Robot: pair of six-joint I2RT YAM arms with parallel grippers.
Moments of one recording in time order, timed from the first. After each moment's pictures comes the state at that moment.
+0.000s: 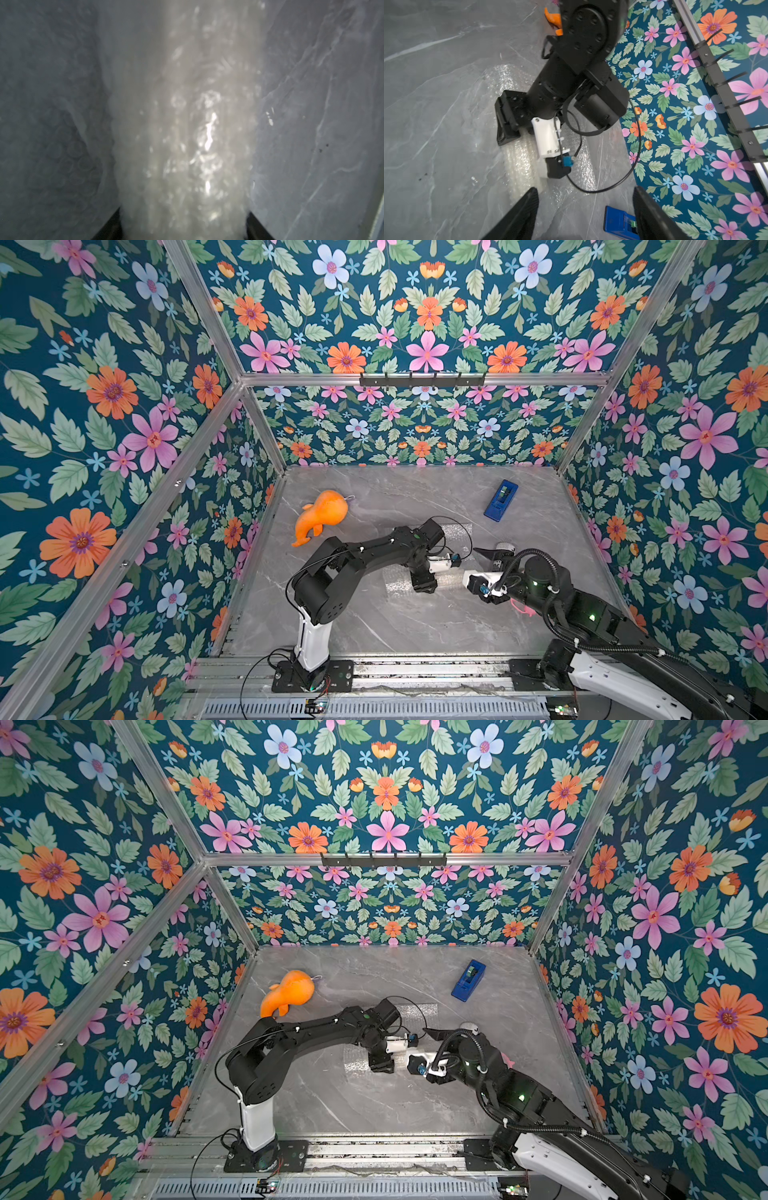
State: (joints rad) left arm -0.85 1.97 1.29 -0.77 0.32 0.60; right arm 0.88 0.65 0.66 -0.43 0.05 -0.89
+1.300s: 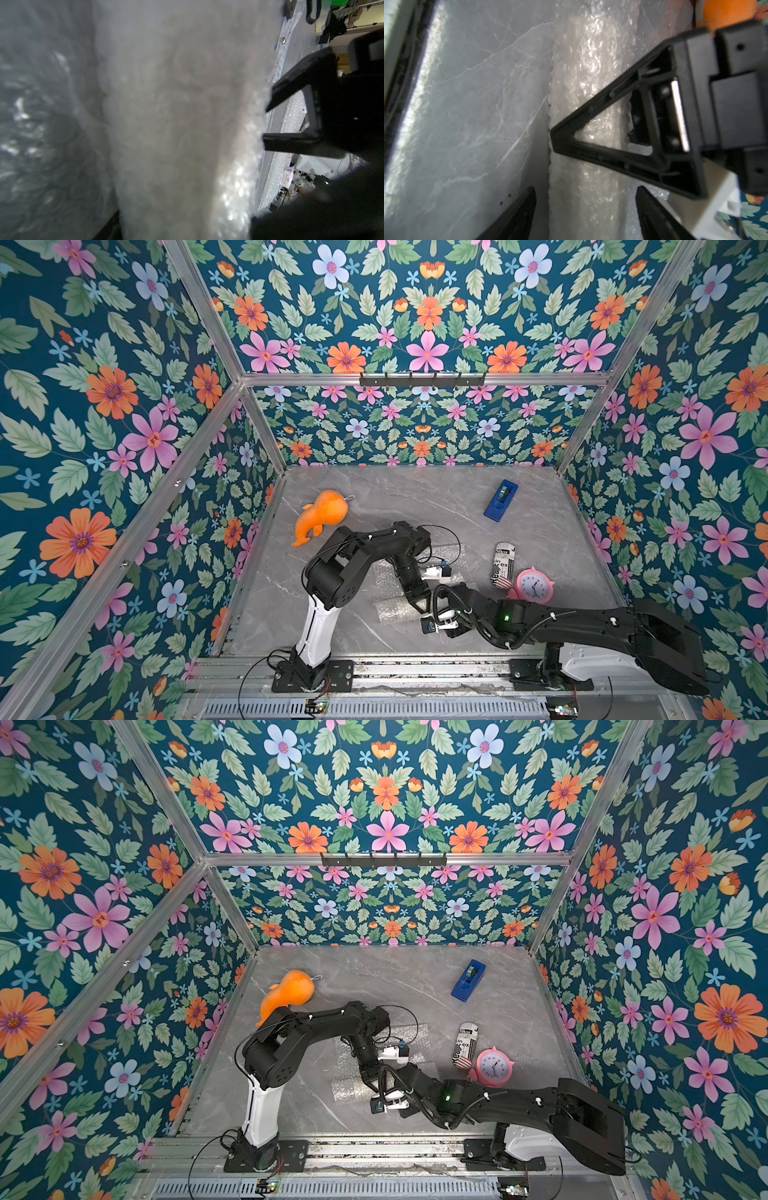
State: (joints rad) left arm -0.78 2.08 1.34 -1.12 0.68 0.61; right arm 1.15 1.27 0.51 -0.08 0.19 -0.82
